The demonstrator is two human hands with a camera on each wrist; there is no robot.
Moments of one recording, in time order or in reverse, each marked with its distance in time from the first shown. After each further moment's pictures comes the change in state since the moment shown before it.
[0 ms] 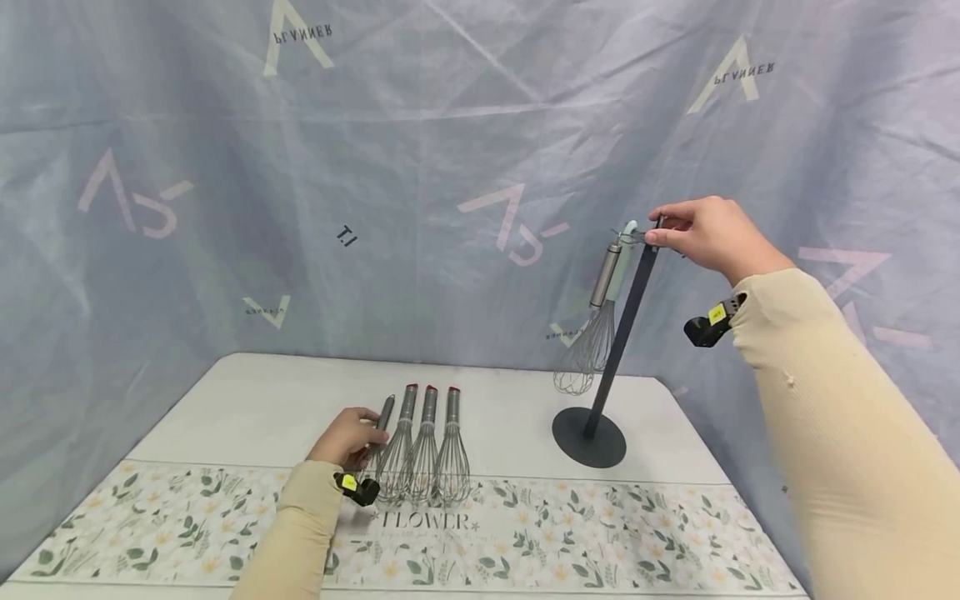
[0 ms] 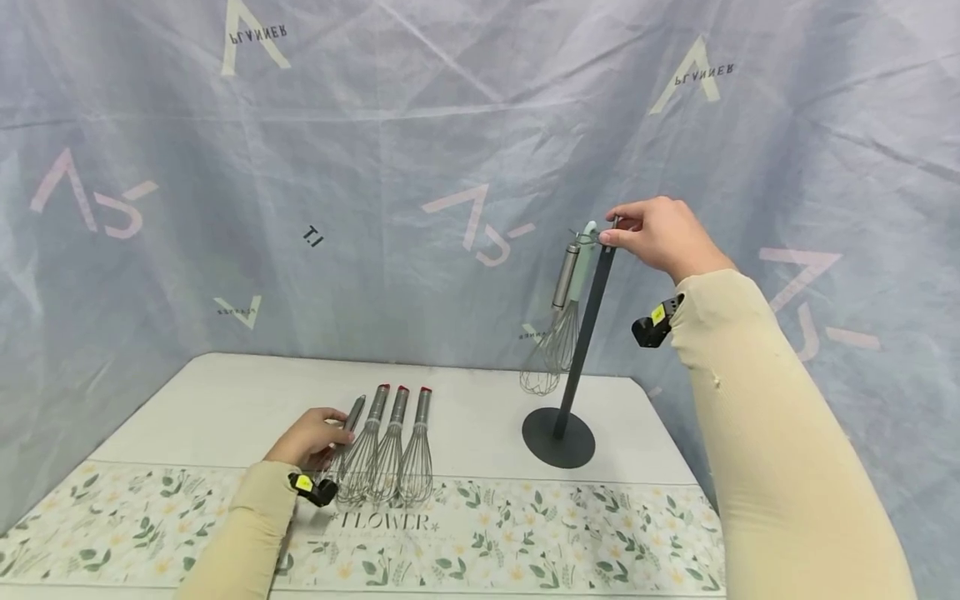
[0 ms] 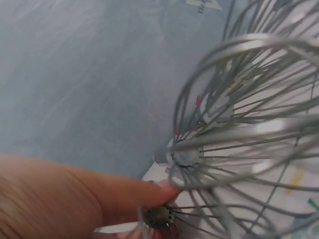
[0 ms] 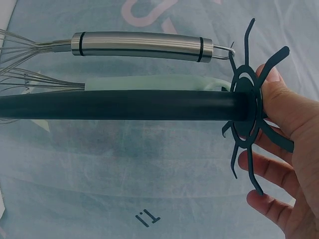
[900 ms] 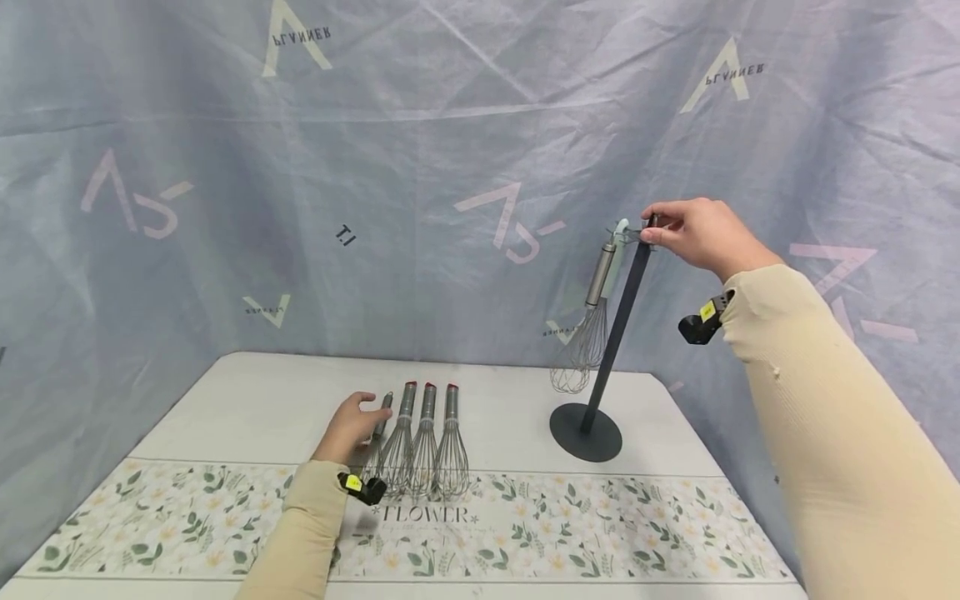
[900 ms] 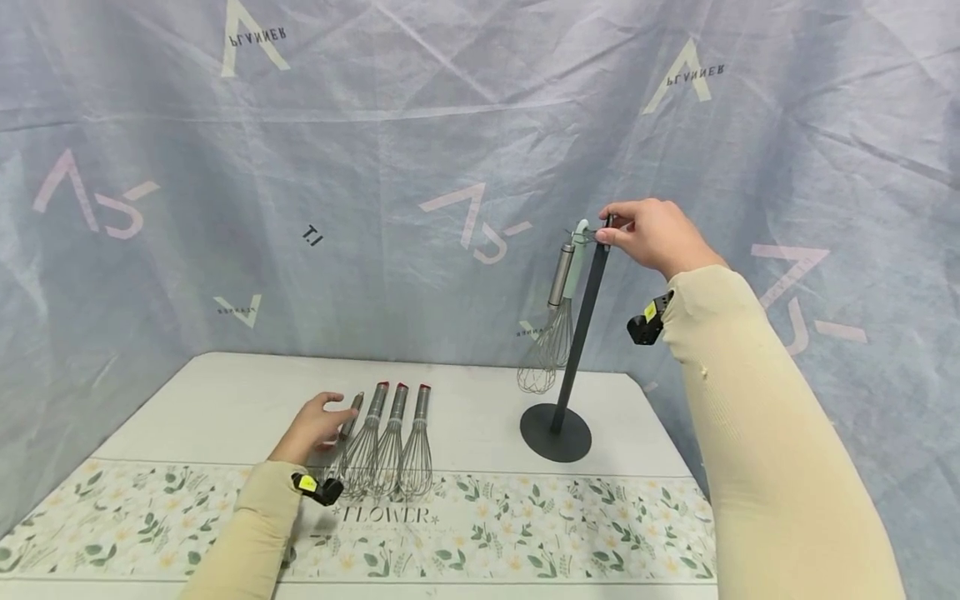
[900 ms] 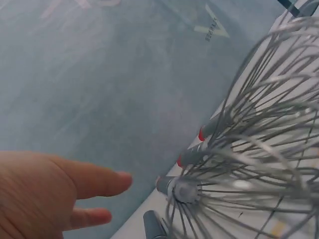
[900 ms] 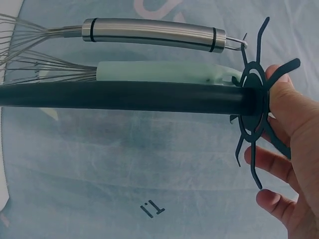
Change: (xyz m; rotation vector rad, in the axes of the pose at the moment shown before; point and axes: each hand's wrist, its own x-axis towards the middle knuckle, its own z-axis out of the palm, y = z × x) left_hand -0.006 0.013 0.008 0.084 0.165 0.077; right_hand -0.004 0.001 0.000 -0.038 -0.001 -0.057
